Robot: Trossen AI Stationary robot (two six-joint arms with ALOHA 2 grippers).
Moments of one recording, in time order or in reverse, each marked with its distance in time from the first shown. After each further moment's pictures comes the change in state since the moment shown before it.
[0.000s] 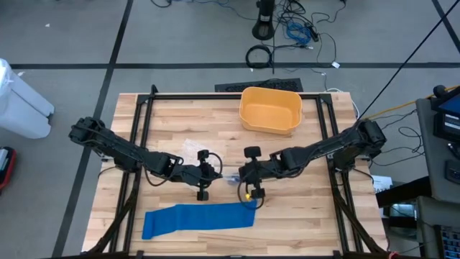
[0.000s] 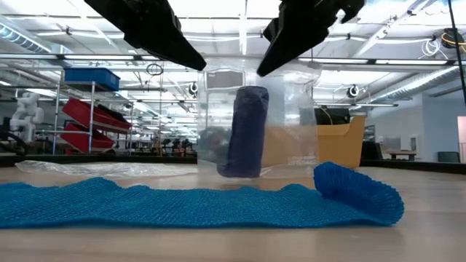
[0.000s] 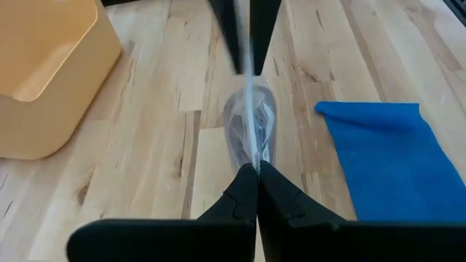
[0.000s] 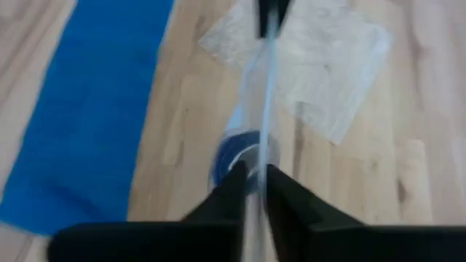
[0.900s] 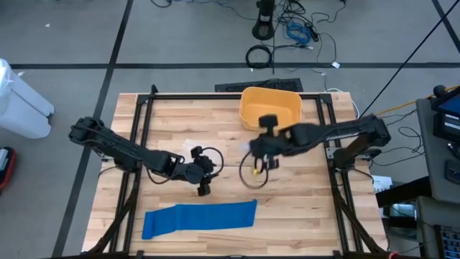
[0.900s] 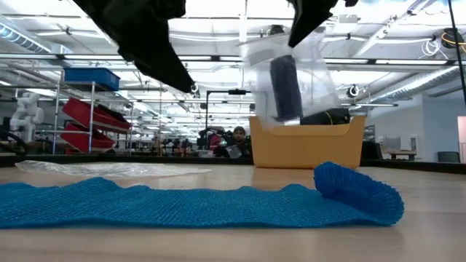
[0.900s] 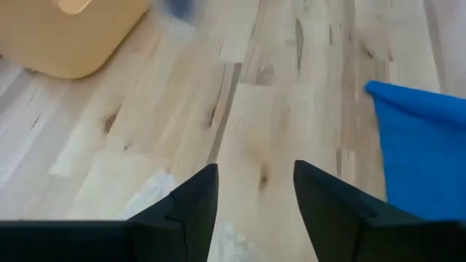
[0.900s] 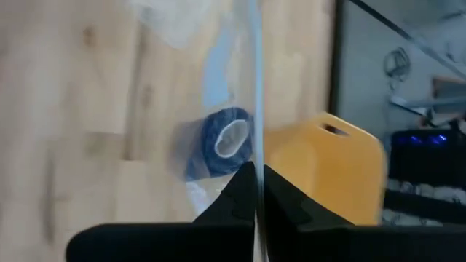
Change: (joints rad) left arm 0.024 -0.011 0.000 -0.152 -0.064 -0.244; right arm -0.127 -0.085 0.323 -0.640 0.304 -0.150
